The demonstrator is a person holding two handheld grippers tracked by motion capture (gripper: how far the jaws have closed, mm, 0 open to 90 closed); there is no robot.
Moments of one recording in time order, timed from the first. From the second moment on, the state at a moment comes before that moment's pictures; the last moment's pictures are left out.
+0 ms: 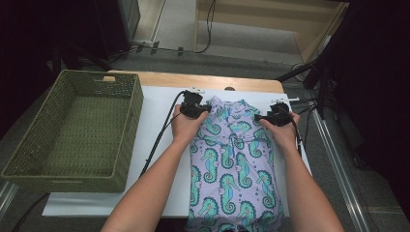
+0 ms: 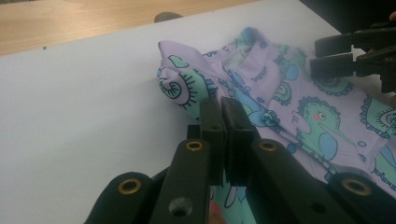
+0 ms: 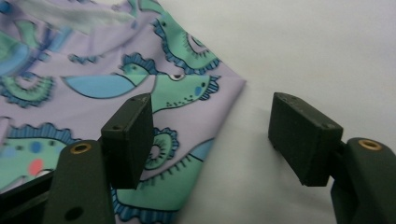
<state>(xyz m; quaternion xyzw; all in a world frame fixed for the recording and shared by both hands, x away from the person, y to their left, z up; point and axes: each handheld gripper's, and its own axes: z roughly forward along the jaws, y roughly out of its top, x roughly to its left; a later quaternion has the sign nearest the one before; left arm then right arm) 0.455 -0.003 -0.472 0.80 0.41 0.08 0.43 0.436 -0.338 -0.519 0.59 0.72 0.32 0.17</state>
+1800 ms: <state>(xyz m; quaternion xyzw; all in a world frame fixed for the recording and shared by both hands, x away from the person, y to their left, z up) 0.476 0.035 -0.395 0.75 0.40 0.17 0.50 0.449 -0.308 -0.414 0.45 0.69 0.52 0.25</state>
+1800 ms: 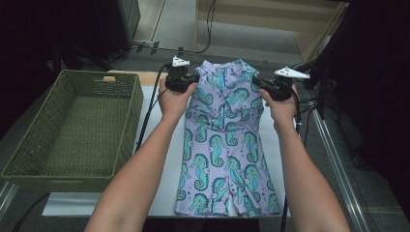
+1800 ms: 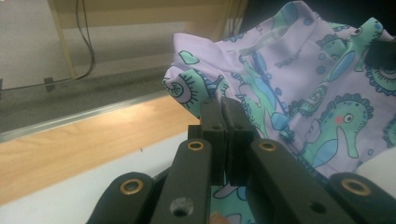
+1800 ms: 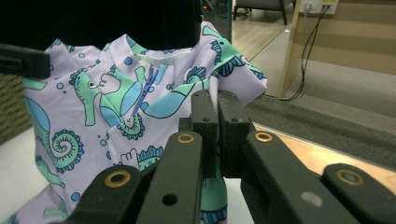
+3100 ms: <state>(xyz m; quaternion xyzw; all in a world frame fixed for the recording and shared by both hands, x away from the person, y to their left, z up) 0.293 0.065 -0.461 0.78 0.31 0.12 0.53 0.262 -0.307 -0.484 0.38 0.72 0.51 0.27</state>
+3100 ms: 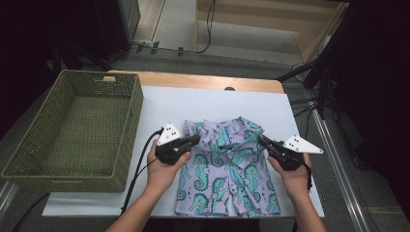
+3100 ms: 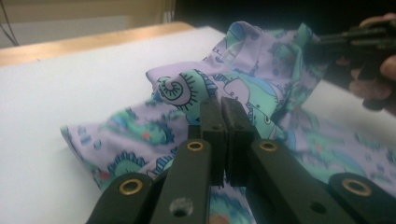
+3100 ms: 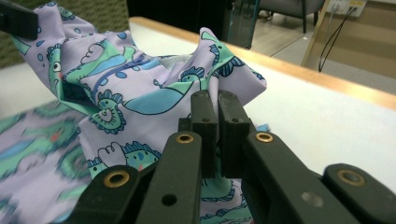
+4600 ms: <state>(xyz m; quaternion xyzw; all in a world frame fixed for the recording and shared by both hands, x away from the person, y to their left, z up) 0.313 0.065 -0.472 0.81 0.36 0.10 0.46 0.226 -0.339 -0.497 0.48 0.70 0.50 0.19</state>
